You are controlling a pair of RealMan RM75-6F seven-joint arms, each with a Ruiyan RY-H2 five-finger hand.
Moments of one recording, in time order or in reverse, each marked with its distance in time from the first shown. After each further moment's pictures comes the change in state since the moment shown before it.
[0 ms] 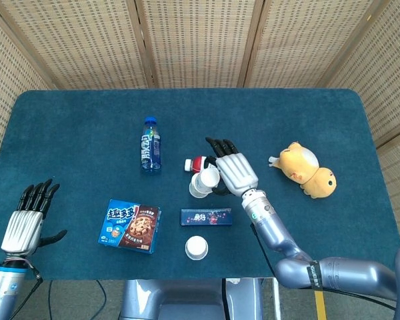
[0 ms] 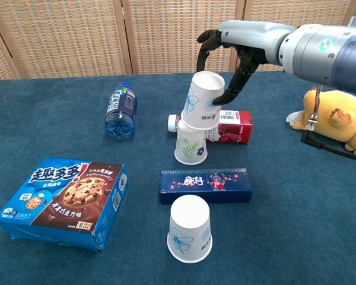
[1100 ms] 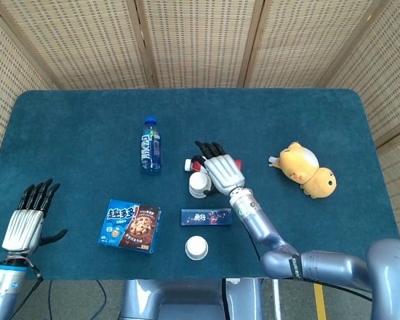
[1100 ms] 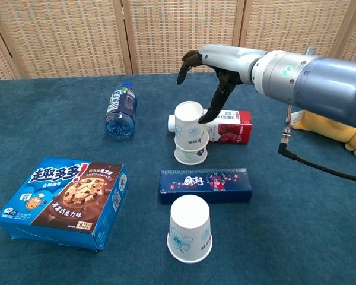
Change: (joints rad) left arm -0.006 -0.003 -0.005 0.004 -0.012 -0.018 -0.003; right arm 0.044 -0.122 -0.005 0.179 -0.020 -0.067 0.040
